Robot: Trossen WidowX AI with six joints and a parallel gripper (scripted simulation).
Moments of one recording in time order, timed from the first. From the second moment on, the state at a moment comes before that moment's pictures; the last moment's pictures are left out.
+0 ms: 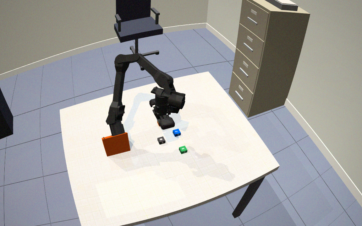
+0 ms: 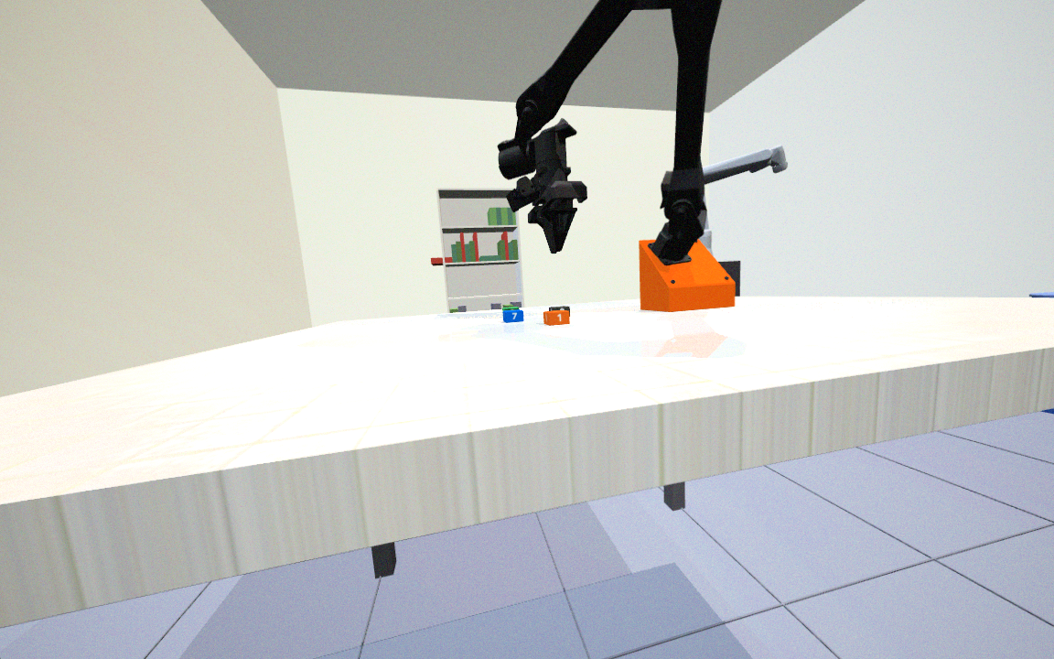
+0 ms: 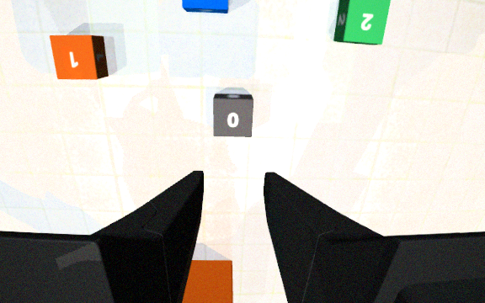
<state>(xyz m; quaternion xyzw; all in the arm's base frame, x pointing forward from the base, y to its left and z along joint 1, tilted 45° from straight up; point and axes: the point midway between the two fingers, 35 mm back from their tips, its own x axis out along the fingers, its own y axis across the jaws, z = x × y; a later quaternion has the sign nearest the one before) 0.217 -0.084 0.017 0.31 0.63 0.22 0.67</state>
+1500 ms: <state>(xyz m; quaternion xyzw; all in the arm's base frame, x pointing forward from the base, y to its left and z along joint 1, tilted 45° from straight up) 0.287 0.058 0.036 0.31 0.63 0.23 0.68</state>
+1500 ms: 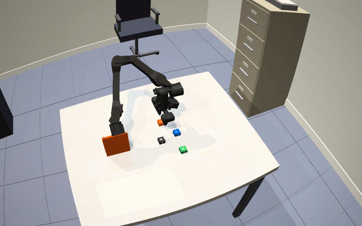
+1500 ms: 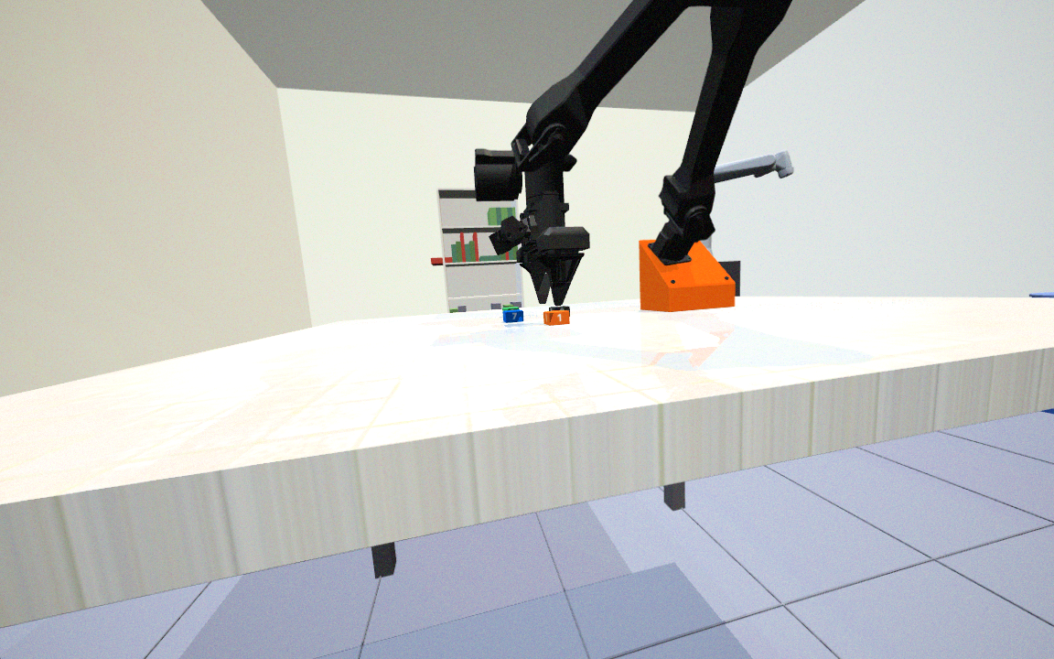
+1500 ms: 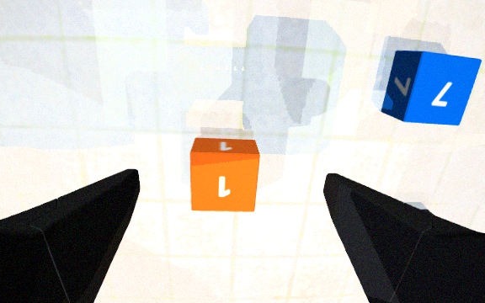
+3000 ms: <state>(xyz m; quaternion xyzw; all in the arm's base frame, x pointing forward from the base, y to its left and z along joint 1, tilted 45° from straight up) 0.286 0.072 0.020 0.31 0.63 0.23 0.68</state>
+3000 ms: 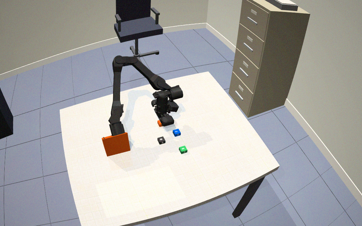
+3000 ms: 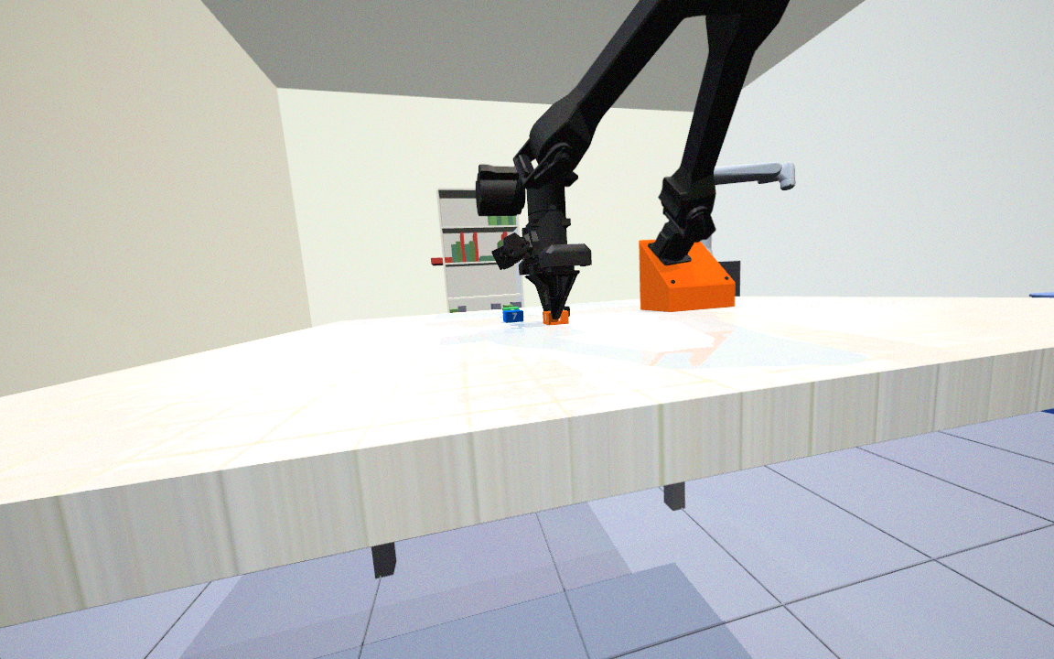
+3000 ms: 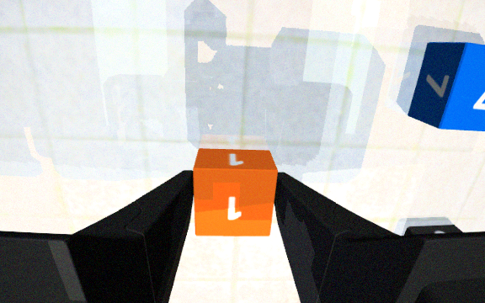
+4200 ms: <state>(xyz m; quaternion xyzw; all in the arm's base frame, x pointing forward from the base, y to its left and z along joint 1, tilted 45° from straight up) 0.274 -0.007 0.099 0.31 0.63 0.23 0.67</state>
